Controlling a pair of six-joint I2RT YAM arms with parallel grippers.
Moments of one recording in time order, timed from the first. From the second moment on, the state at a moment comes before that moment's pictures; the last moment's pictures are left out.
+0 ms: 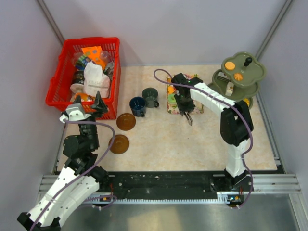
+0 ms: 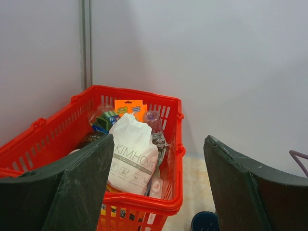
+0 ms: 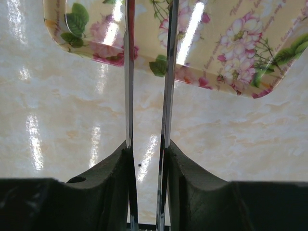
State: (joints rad) left arm -0.55 0.48 0.58 0.46 -0.65 0.19; right arm 0.57 1.97 1.67 -1.01 0.14 0.27
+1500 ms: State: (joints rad) left arm -0.55 0.47 0.58 0.46 -0.65 0.19; right arm 0.20 1.33 1.12 -1.08 0.11 0.35
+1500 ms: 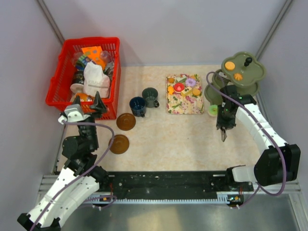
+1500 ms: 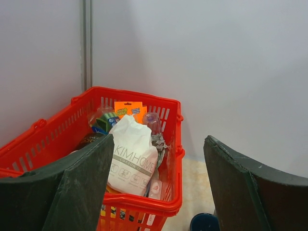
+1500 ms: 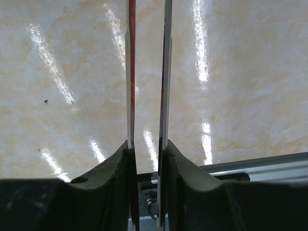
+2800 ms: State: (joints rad) left arm -0.55 0.47 0.58 0.46 -0.65 0.19; right arm -0.09 1.31 0.93 -0.76 0.05 0.50
